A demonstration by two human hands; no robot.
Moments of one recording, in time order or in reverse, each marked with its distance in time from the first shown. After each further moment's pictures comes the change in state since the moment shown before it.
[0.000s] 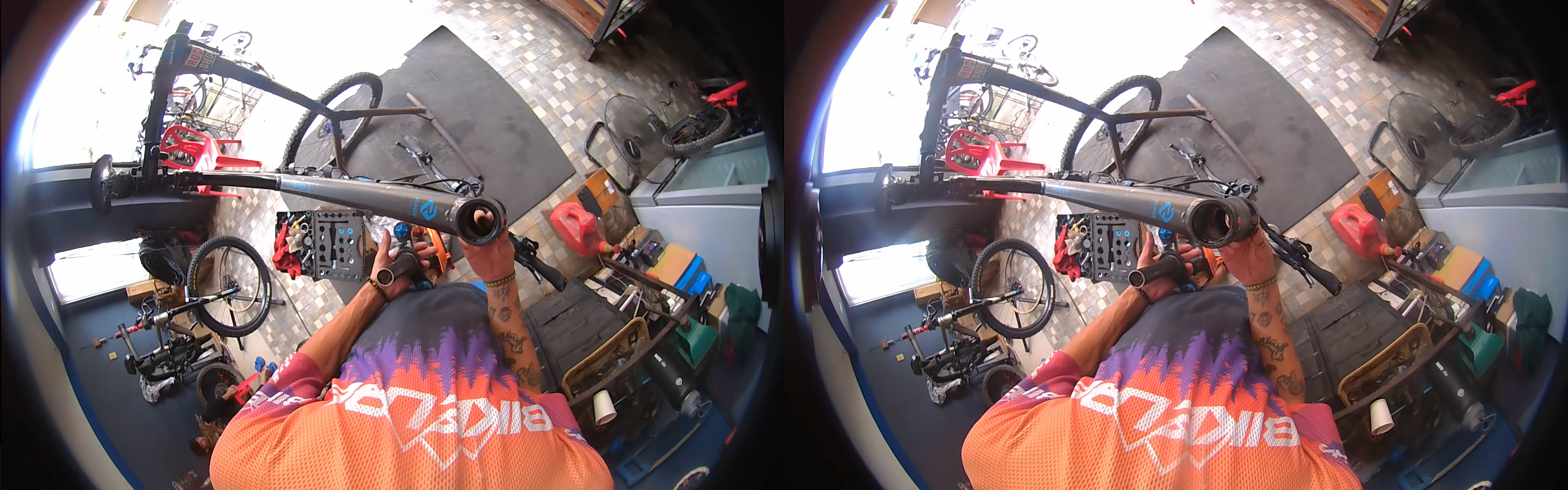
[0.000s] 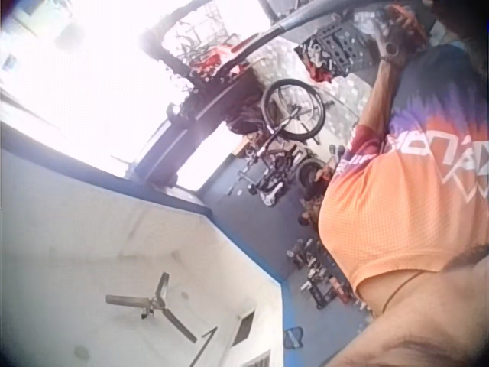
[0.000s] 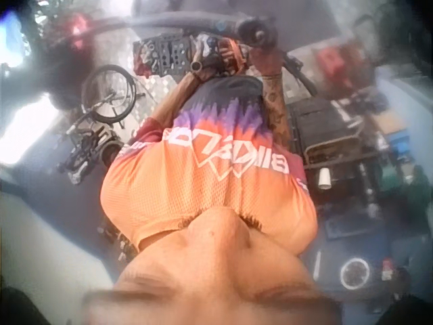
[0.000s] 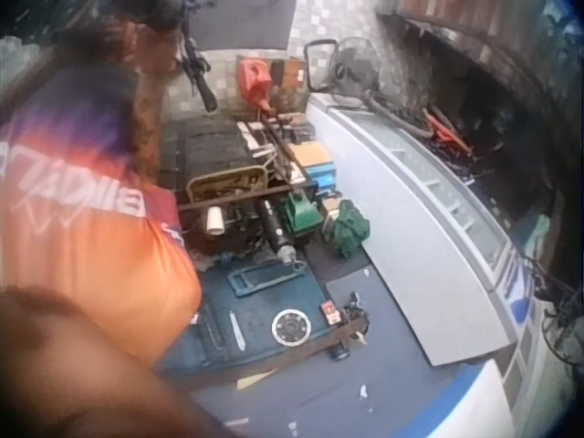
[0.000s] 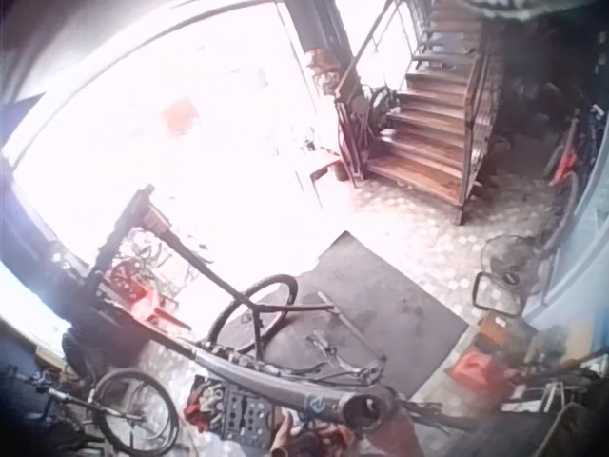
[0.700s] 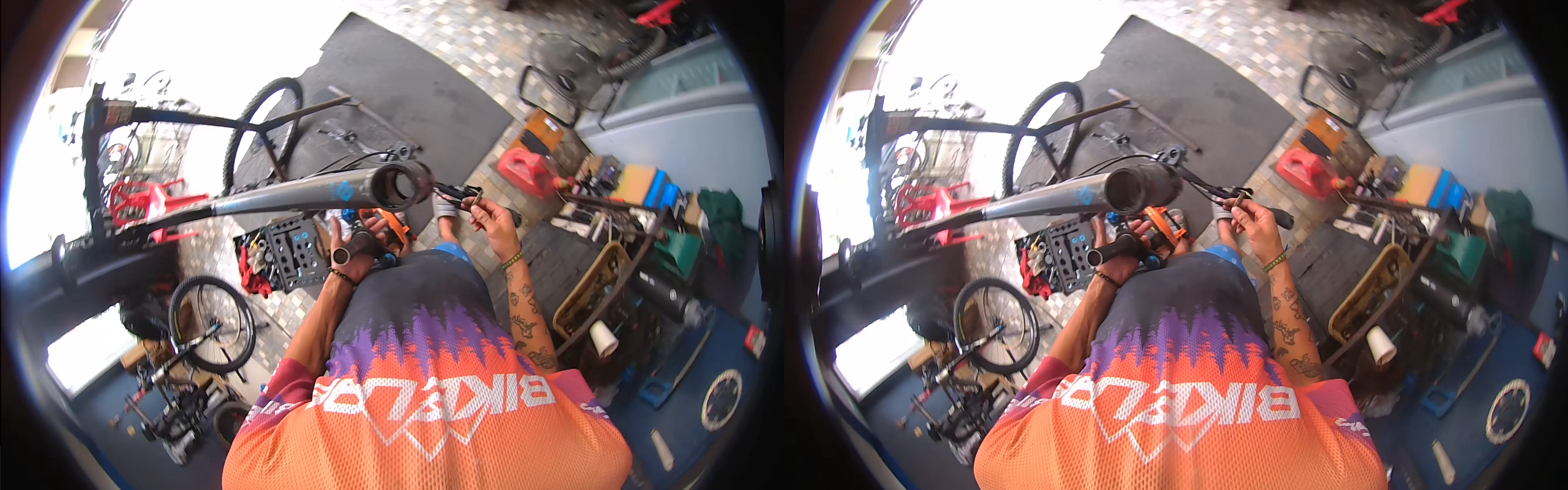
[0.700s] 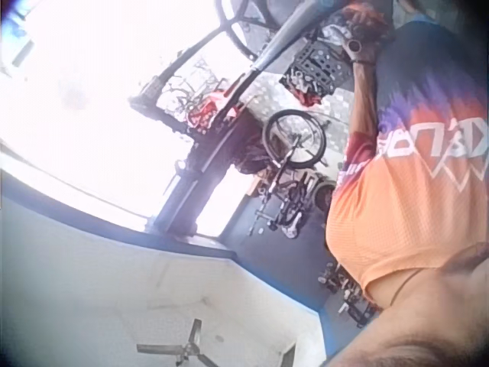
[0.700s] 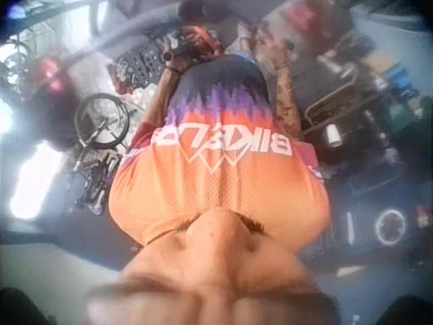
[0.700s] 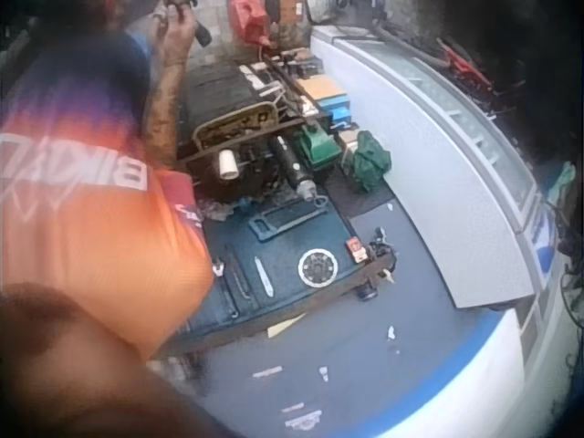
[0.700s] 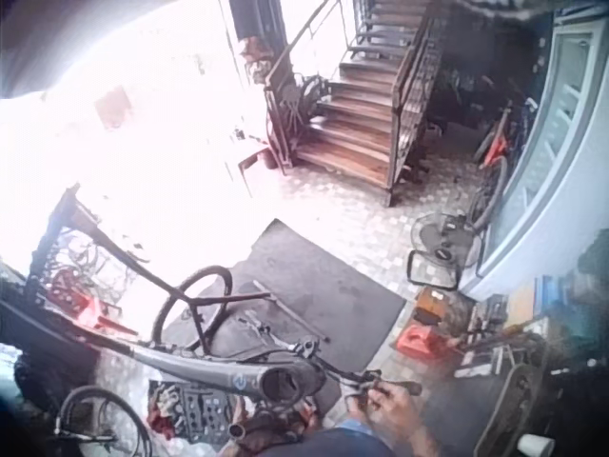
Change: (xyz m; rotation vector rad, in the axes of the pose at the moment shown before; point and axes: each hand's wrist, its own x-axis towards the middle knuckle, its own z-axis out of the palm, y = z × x) left_hand 0.028 -0.013 0.011 0.127 0.100 0.096; right_hand -0.104 -0.090 0.013 -1.200 0.717 -0.004
